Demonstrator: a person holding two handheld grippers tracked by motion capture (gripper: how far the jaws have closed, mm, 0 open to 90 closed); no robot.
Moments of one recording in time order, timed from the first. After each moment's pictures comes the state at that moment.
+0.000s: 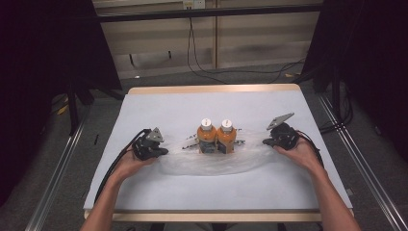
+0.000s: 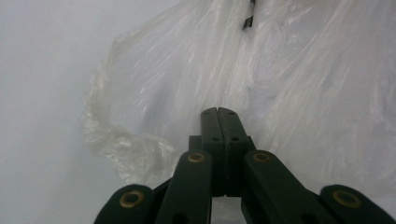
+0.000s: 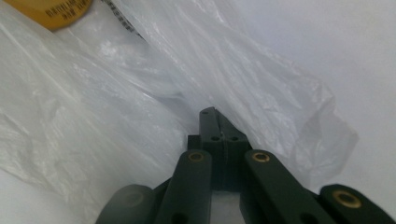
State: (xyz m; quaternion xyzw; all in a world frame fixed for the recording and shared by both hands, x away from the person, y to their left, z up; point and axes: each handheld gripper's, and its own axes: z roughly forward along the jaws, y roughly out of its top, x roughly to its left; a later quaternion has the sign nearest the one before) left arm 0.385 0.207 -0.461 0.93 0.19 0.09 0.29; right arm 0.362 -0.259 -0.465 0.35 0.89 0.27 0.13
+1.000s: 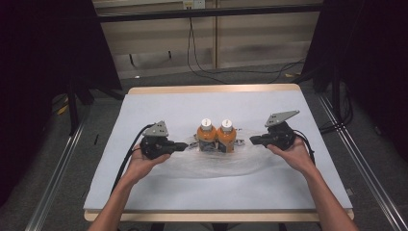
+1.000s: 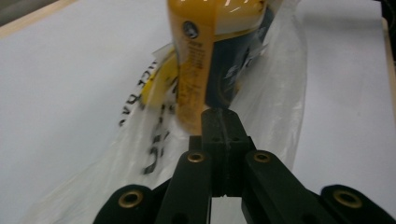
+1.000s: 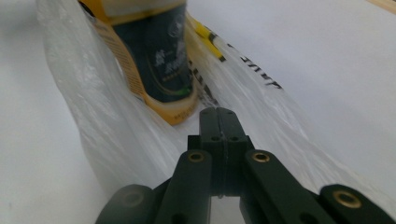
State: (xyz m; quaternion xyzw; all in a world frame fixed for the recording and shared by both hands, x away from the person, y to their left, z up) left arm 0.357 0.165 -0.423 0.87 0.16 0.04 0.46; right arm 0.340 -0.229 -0.425 0.30 0.86 0.41 0.11
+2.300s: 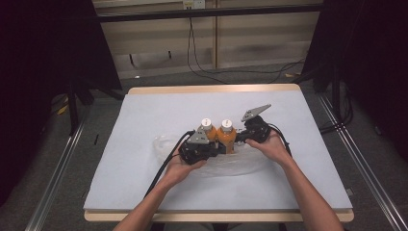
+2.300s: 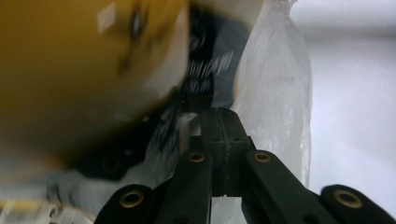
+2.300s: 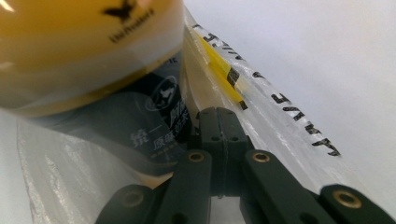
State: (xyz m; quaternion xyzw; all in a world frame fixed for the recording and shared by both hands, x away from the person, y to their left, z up) left arm 0.351 0.074 -0.461 0.89 0.15 0.05 0.43; right arm 0.387 -0.180 -0.451 0.30 0.86 0.40 0.06
